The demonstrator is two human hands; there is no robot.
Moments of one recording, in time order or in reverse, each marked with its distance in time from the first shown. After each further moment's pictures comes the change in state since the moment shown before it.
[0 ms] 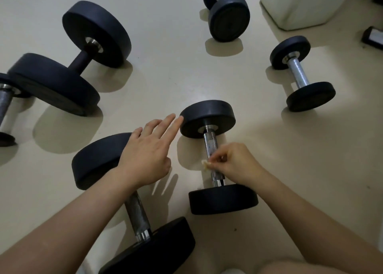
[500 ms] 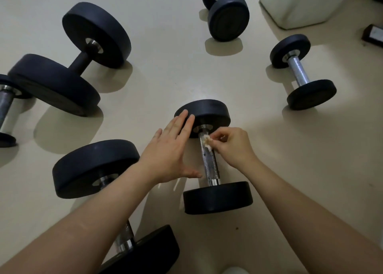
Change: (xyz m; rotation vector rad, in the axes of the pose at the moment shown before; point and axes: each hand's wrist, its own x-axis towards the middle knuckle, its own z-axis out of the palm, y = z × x) left_hand 0.019 0.022 0.020 -0.131 -0.078 0.071; right_hand 0.028 0.004 0.003 0.117 0.293 0.041
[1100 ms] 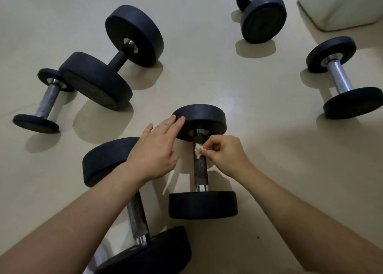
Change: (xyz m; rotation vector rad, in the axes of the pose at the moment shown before) left_hand -0.042 -0.051 -0.022 -0.007 0.100 -0.199; right_hand -0.005 -0.035 0.055 -0.005 -0.195 -0.133
